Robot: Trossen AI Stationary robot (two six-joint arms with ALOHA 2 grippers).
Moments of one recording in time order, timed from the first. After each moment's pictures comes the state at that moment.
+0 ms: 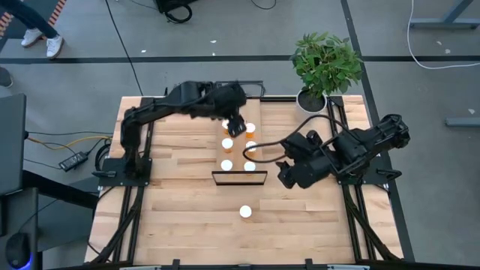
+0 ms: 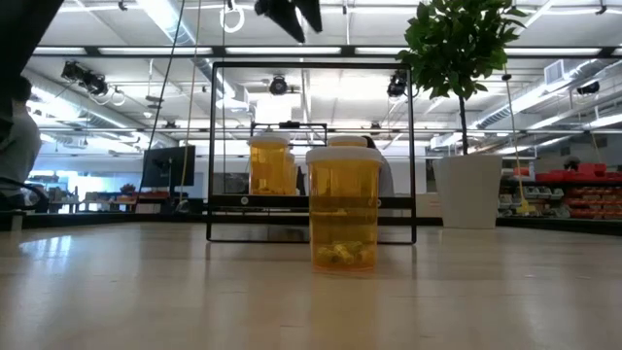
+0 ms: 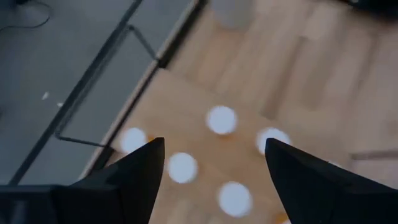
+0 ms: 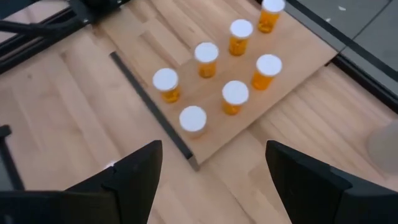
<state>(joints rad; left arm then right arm) 0.15 1.93 2.34 -1.36 -0.36 -0.21 0.46 1.58 1.89 -1.46 0.60 1.02</state>
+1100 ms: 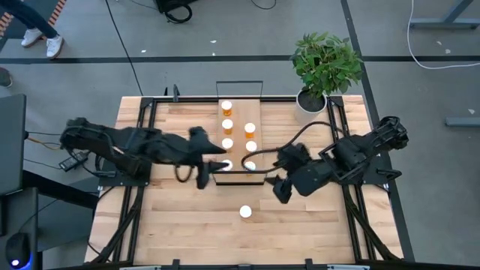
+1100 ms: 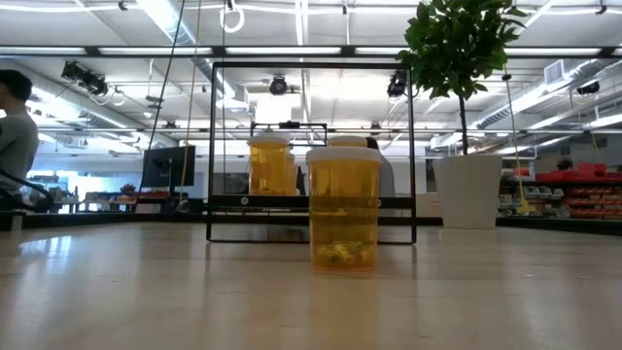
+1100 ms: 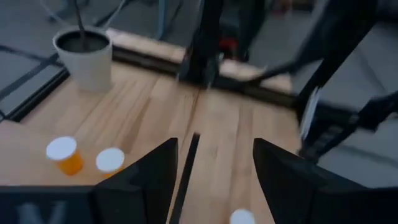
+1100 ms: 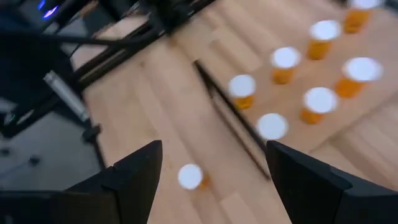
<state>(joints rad) -0.27 1.32 1.44 -0.56 -0.35 -0.39 0.51 1.60 1.89 -1.21 0.53 1.00</state>
